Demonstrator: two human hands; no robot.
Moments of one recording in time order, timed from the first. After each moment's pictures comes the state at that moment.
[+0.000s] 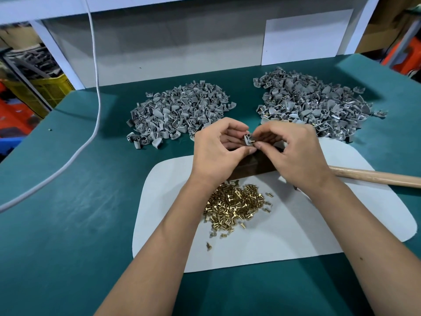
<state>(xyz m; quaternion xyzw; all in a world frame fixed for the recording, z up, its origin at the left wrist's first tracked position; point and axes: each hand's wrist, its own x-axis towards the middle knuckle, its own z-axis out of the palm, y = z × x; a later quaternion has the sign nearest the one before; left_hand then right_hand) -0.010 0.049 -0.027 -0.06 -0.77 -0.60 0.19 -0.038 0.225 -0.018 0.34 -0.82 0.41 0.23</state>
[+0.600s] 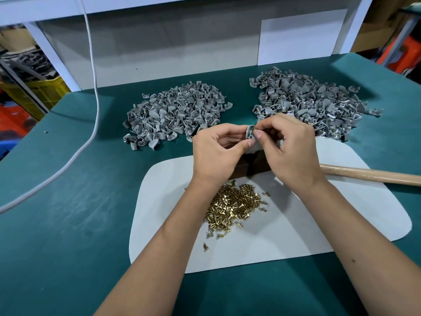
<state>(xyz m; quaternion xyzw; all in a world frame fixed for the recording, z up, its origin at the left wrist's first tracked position) -0.008 0.061 -0.027 -0.06 -0.72 -0.66 0.21 -0.033 0.219 -0.017 0.26 -0.83 0.41 0.29</state>
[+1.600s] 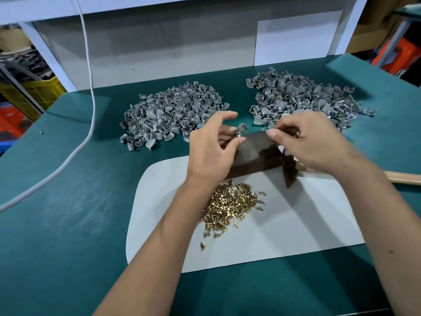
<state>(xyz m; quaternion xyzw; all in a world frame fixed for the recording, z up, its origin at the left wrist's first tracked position) -0.008 0.056 -0.026 -0.05 -0.82 -0.51 0.26 -0.046 0.257 0.016 0.23 -0.92 0.30 0.10</state>
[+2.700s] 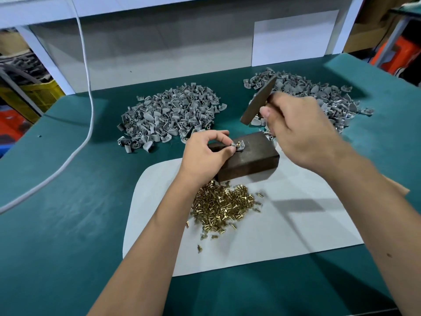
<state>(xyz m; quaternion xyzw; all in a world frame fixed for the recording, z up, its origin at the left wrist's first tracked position) -0.015 0.042 -0.028 0.01 -0.84 -0.53 0.12 -0.035 0.241 0.035 0.26 -0.90 0.31 0.17</state>
